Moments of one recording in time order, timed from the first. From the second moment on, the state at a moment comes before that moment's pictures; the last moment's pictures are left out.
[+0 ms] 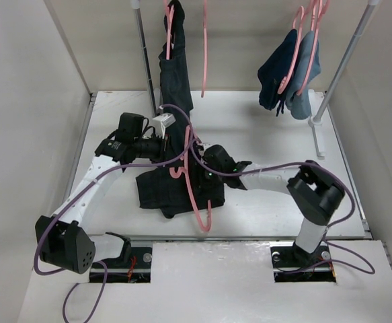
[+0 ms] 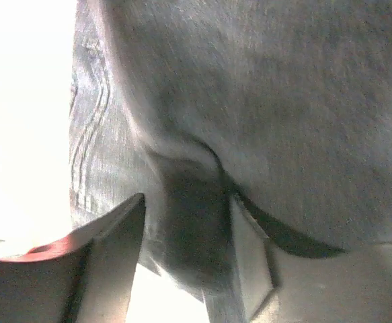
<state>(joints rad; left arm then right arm) -0.31 1.25 1.11 -0.64 0.77 -0.10 0.84 1.81 1.04 0.04 -0.22 0.62</state>
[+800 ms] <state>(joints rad) -0.33 1.25 1.11 -0.59 0.78 -0.13 0.87 1.38 1.01 -0.27 -0.14 0.54</state>
